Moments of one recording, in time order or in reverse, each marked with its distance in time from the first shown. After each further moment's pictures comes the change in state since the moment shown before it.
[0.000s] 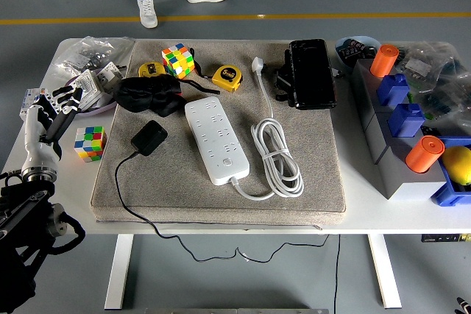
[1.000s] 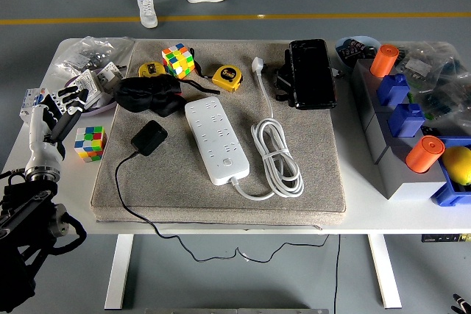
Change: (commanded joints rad) left arm -0.015 0.010 0.049 0.017 -0.014 0.004 -0.011; right arm 0.007 -0.001 -0.014 0.009 -0.008 0.003 0.000
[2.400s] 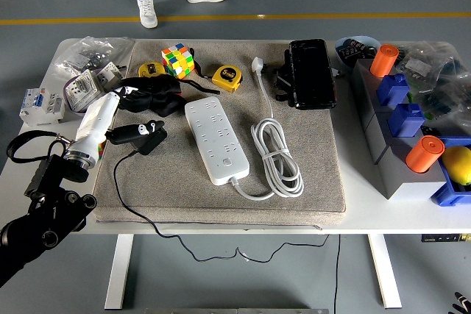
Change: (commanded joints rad) left arm -0.112 -0.002 0.175 0.043 0.774 0.129 0.201; right arm -0.007 -0.007 0.029 0.019 -0.019 -0.001 0.000
